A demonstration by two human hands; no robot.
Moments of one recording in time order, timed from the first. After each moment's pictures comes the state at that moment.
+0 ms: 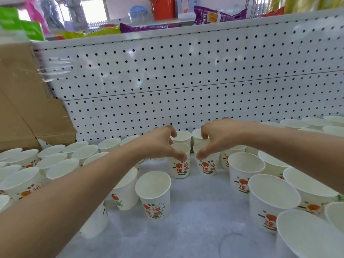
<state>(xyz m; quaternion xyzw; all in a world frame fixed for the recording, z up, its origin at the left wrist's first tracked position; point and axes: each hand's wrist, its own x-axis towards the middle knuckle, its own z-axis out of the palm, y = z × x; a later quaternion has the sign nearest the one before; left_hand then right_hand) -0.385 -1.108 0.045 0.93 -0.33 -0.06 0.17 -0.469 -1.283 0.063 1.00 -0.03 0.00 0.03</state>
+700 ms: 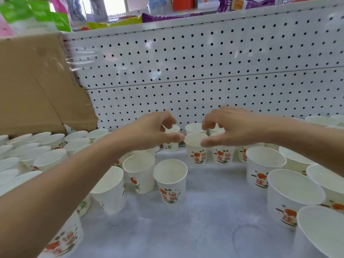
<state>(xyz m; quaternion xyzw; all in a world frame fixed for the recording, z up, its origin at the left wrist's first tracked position) -0.417 -1.048 0.069 0.92 -0.32 0.01 0.21 -0.486 -1.265 0.070 0.99 0.09 0.07 -0.01</state>
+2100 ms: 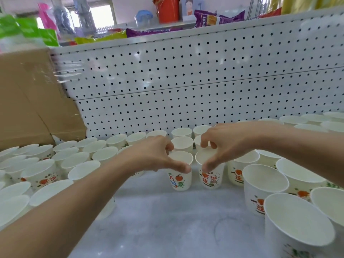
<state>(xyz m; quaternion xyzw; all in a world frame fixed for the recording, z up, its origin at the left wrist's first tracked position) -0.455 -1.078 0.047 0.95 -0.28 -0.06 0.14 -0.522 -1.272 0.068 1.00 0.04 -0.05 0.02</state>
